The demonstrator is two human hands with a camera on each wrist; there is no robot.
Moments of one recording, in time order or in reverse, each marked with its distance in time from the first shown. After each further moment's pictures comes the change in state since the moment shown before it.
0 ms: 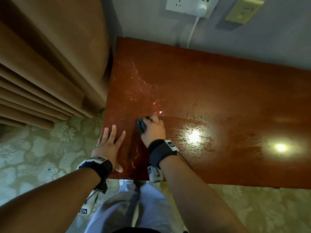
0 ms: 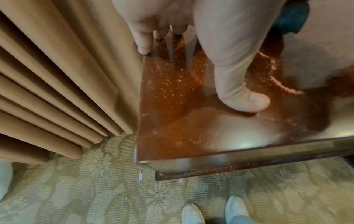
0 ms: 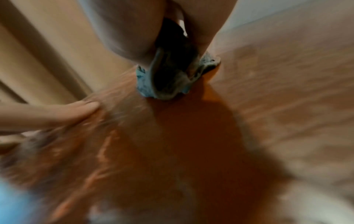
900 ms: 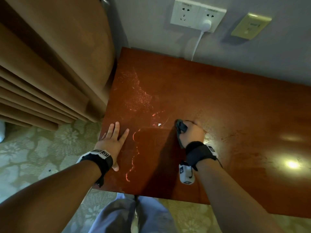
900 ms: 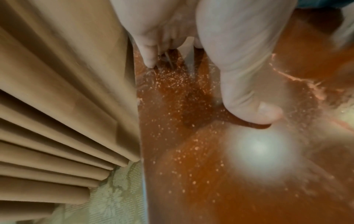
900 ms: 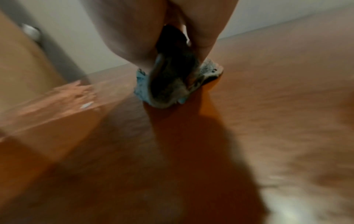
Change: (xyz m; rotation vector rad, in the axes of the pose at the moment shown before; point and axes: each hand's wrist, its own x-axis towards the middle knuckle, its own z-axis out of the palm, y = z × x) left_hand 0.019 0.020 -0.052 0.145 0.017 -0.034; right_hand 0.041 0.107 -0.082 -0.026 0.118 0.252
